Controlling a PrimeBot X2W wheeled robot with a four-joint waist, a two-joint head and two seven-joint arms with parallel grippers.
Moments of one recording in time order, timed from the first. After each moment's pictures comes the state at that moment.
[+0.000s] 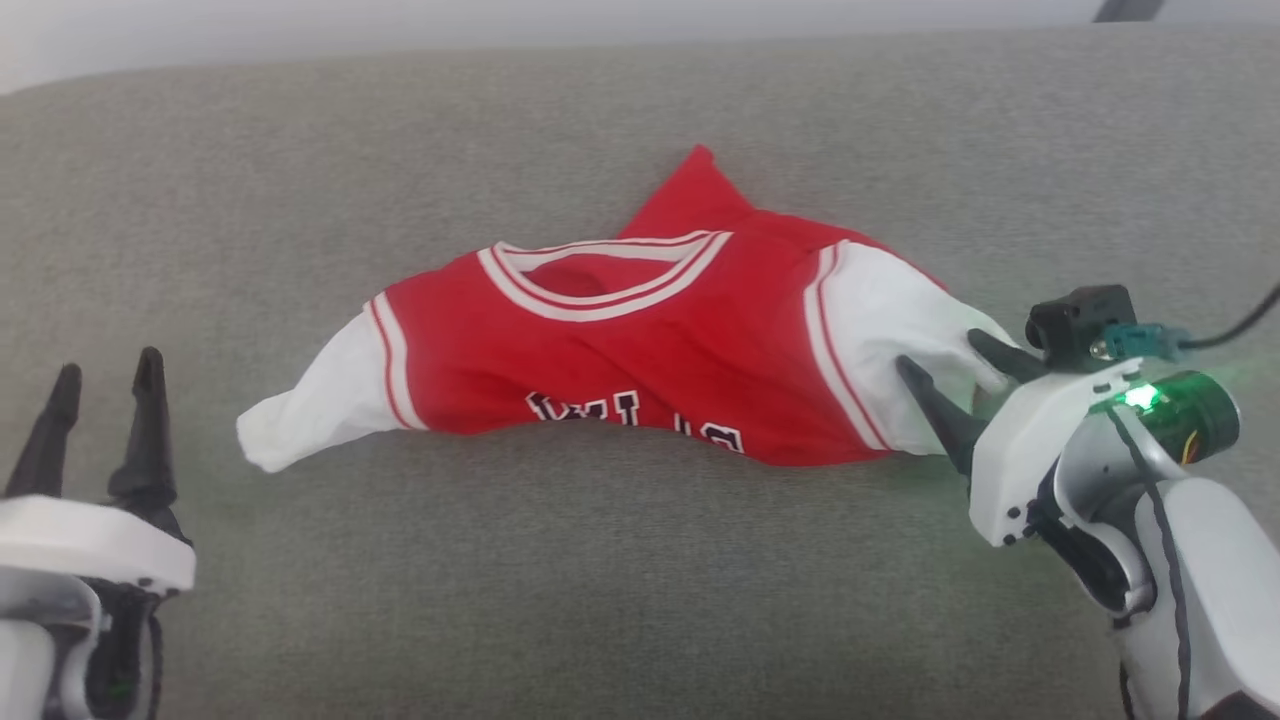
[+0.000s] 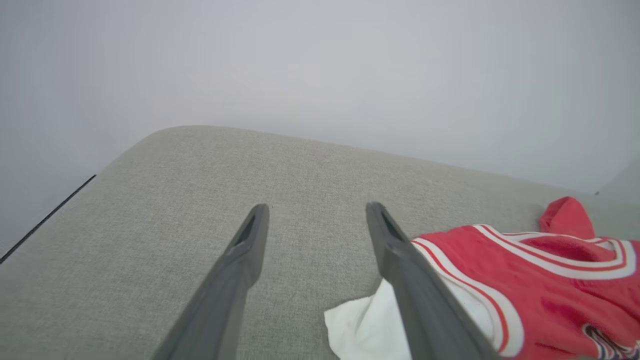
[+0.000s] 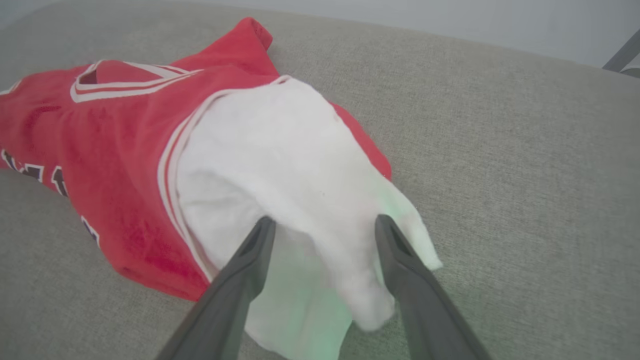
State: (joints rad) left arm -0.17 0.55 -0.04 0.12 -0.76 0.09 -0.13; right arm -0.37 -0.29 0.23 0.14 0.40 0.13 0.39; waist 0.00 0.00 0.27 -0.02
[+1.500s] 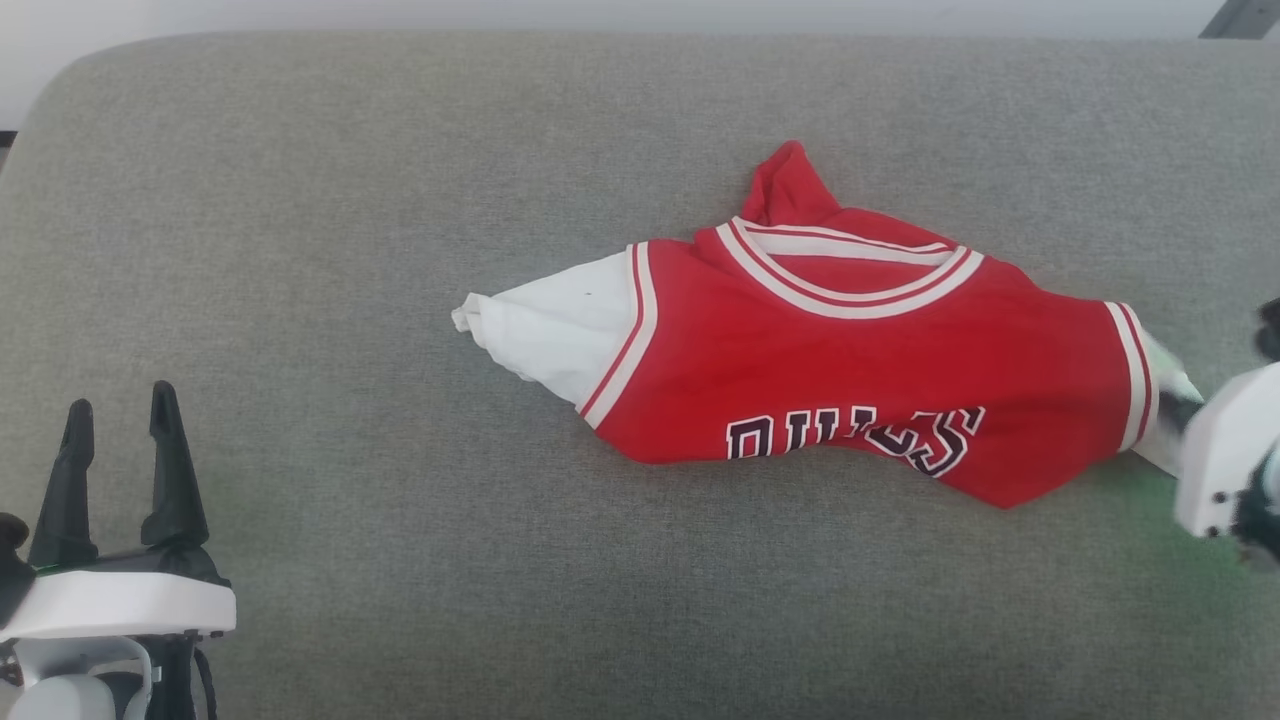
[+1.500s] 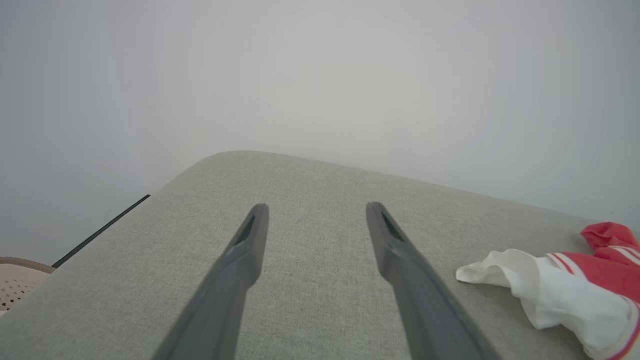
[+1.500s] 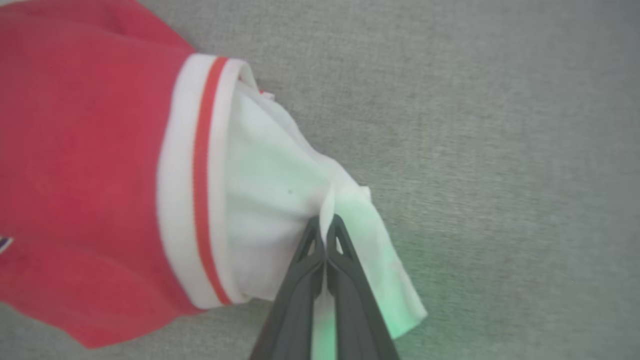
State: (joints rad) left arm -0.11 0.21 0.25 0.13 -0.41 -0.12 -0.26; right arm -0.34 -0.44 -0.05 0.22 0.40 0.13 0.64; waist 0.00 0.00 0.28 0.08
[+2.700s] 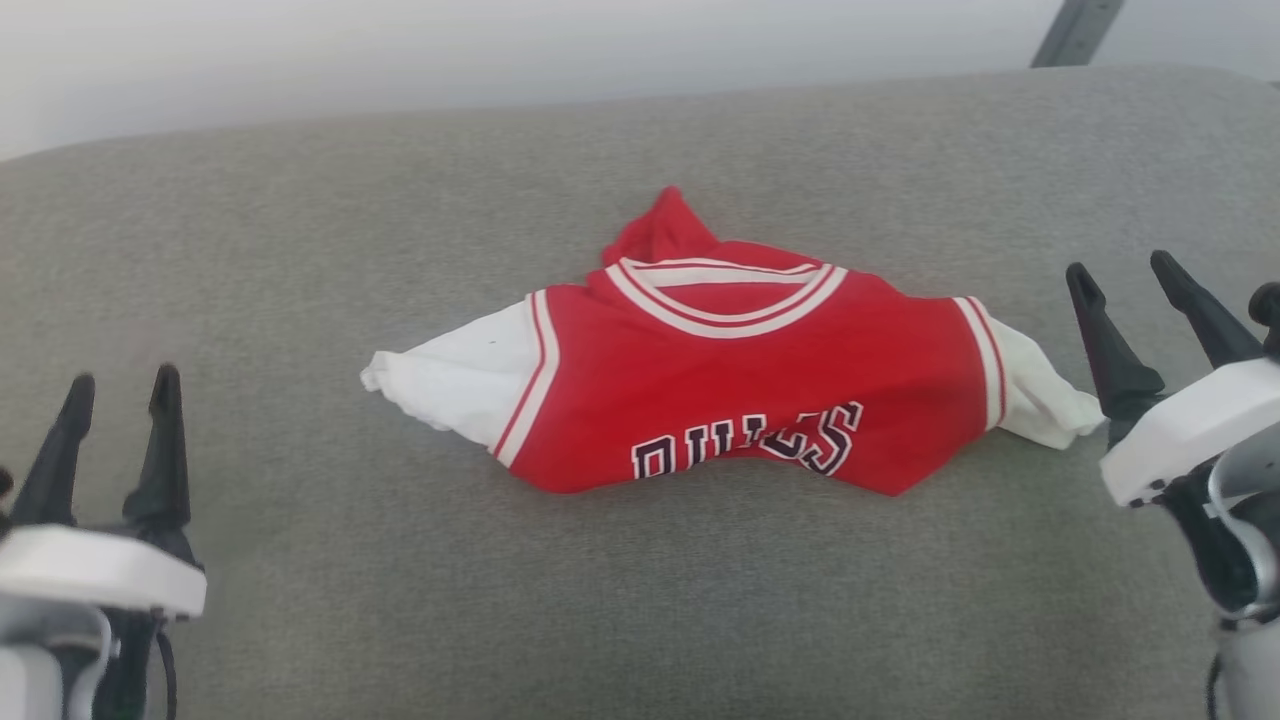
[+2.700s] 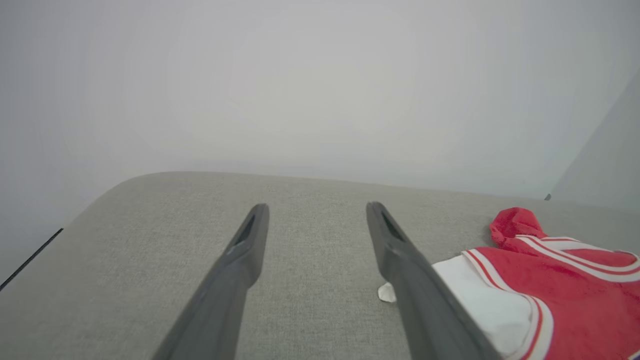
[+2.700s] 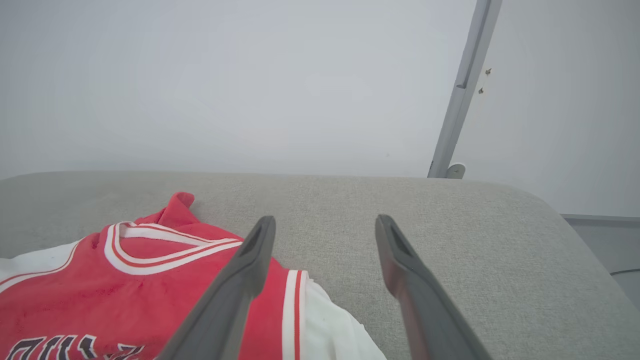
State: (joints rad) left arm -0.12 0.34 0.19 0.12 -0.48 -0.13 -0.14; right arm -0.30 -0.30 -0.03 0.03 0.39 0.13 0.22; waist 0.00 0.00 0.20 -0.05
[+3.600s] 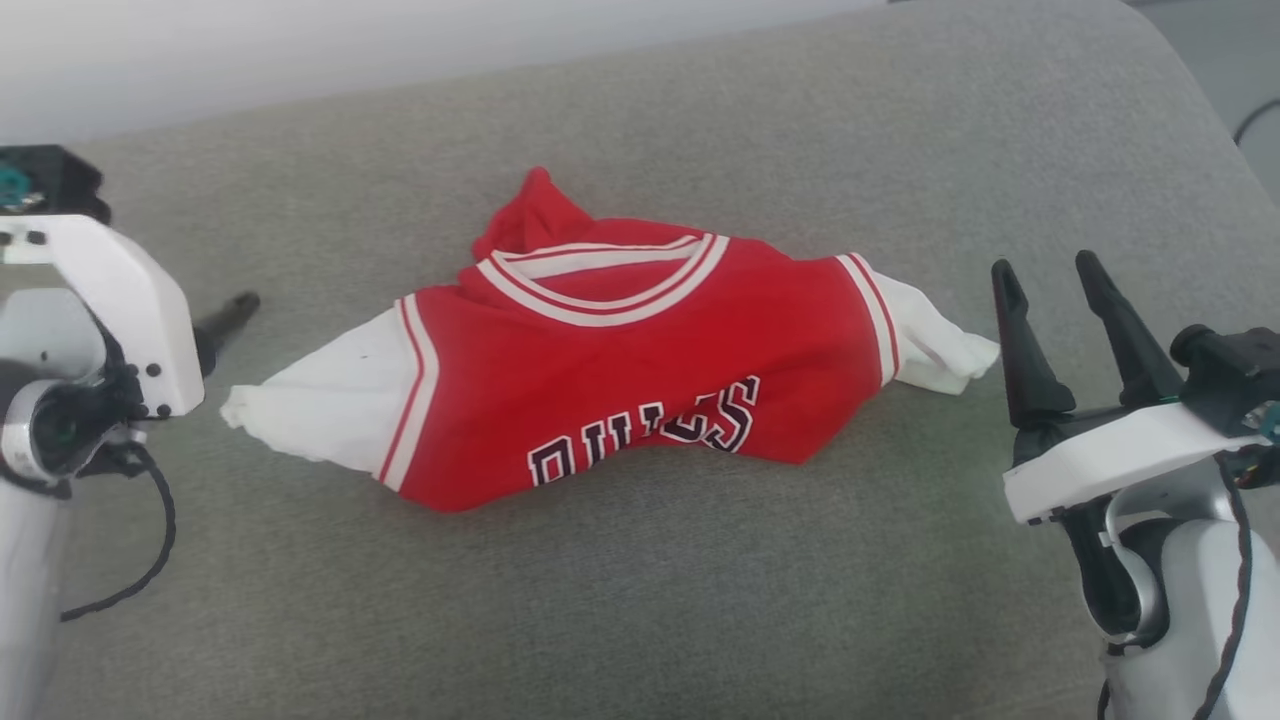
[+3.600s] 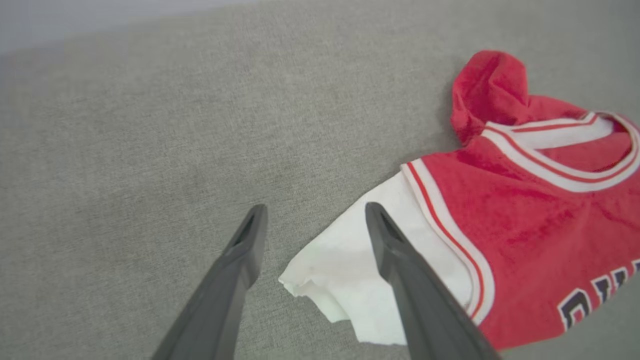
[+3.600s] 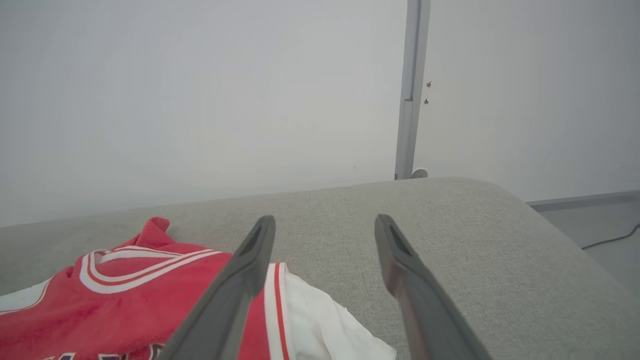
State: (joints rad) left arm -0.63 0.55 -0.11 0.31 -0.68 -0.03 0.84; right arm -0.27 -0.11 -0.01 0.04 0.30 0.13 -0.03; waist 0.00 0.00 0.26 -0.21
